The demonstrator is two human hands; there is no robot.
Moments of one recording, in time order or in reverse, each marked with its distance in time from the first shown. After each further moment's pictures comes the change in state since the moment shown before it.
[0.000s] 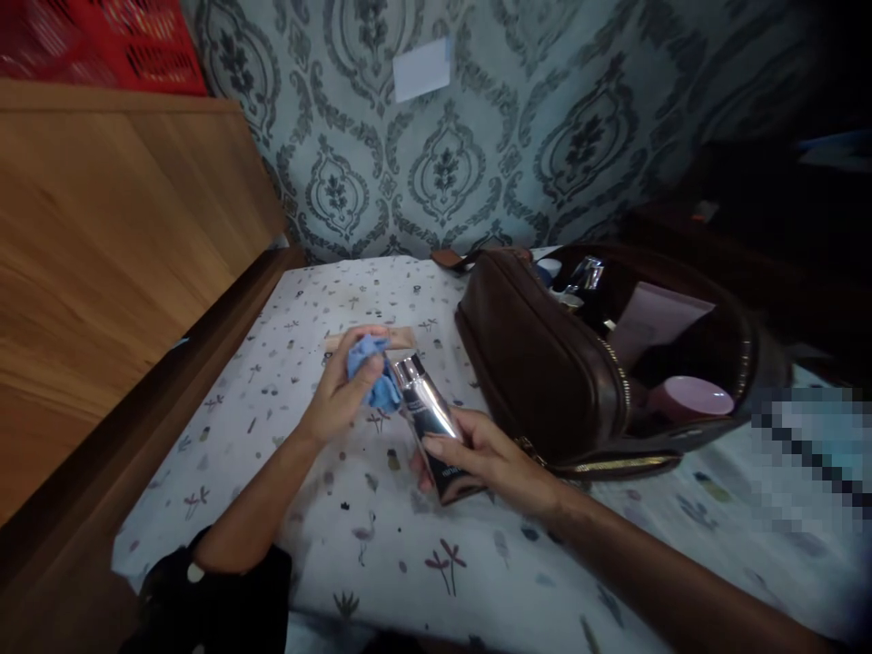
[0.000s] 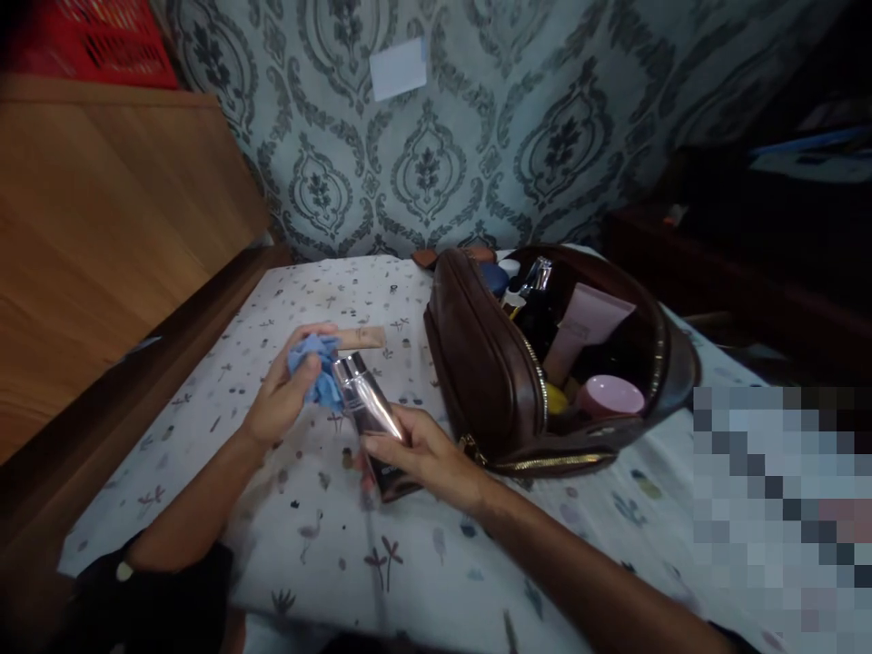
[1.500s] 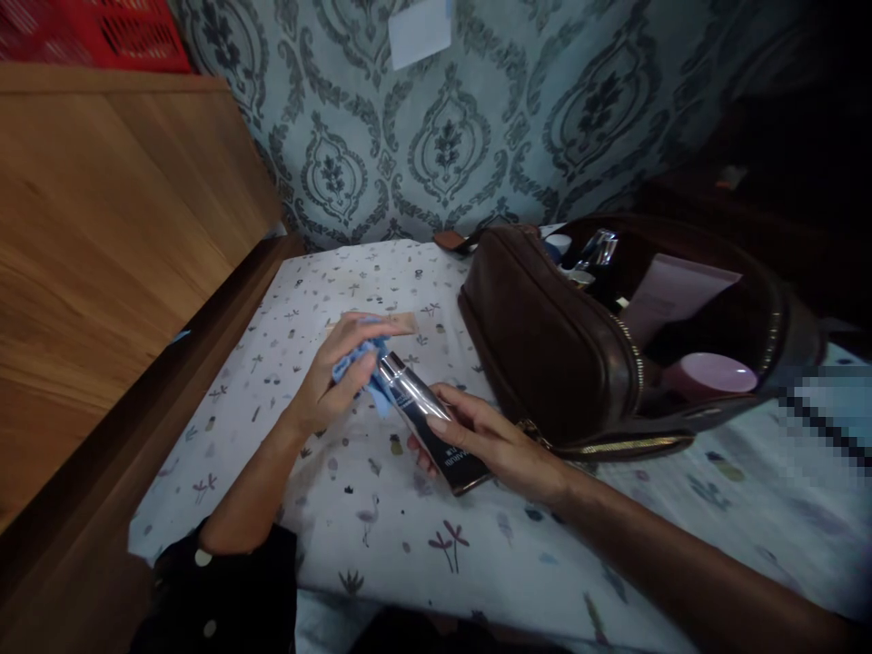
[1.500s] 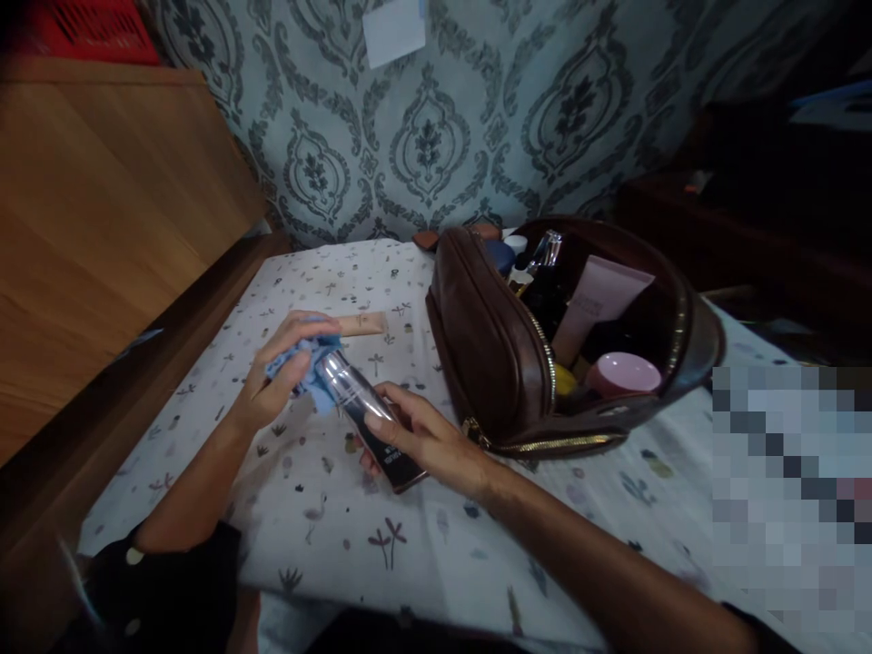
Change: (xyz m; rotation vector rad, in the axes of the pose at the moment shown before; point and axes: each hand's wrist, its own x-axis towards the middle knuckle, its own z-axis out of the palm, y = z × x) left_hand 0.004 0.015 -0.016 0.386 -0.128 0.281; right_hand 0.000 0.000 0.003 0.112 -0.012 -0.067
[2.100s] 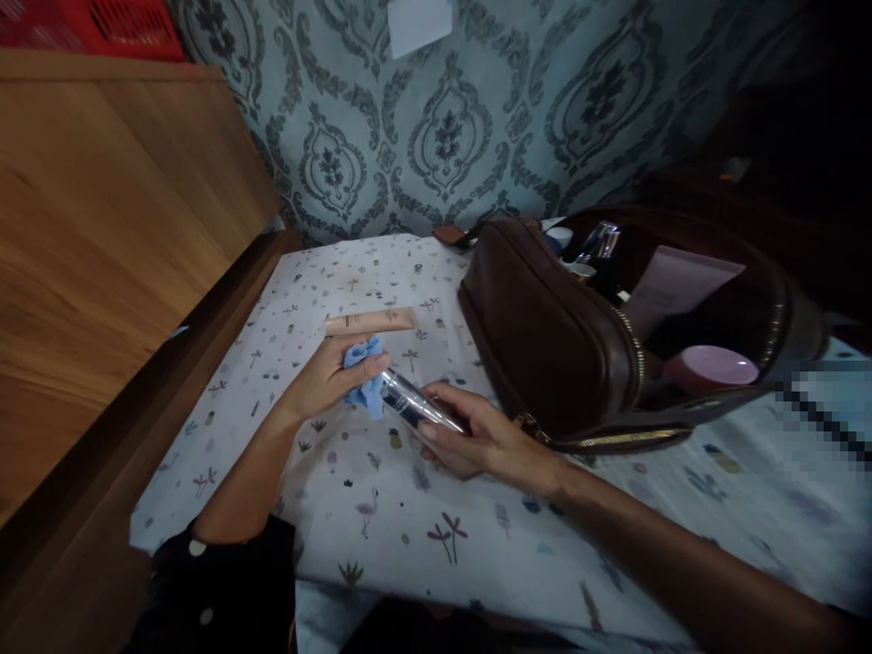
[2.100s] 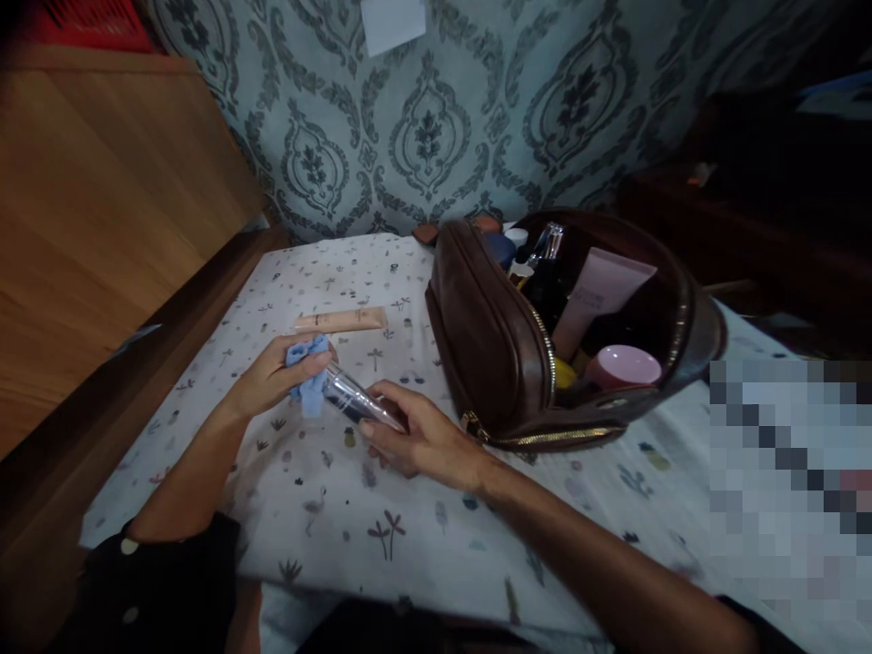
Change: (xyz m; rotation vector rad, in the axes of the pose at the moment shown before) left_hand 0.000 -0.007 -0.006 -0.175 -0.206 -0.393; right_hand -0.001 -0.001 0.000 -0.239 0.024 0.003
